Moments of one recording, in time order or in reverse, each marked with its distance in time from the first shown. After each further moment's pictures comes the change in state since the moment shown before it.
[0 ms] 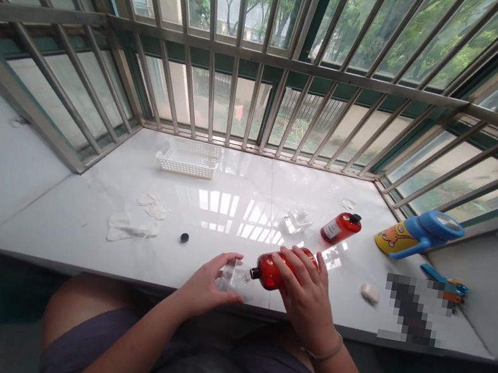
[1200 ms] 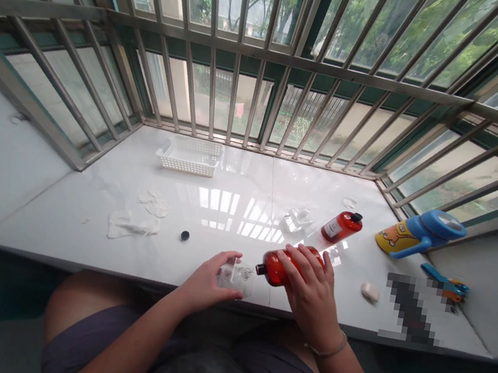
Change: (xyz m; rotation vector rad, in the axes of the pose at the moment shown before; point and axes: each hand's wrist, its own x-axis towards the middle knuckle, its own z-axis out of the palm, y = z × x) left_hand 0.004 -0.012 0.000 0.078 0.008 -0.025; right_hand -0.003 0.008 -0.002 -0.029 -0.026 0.025
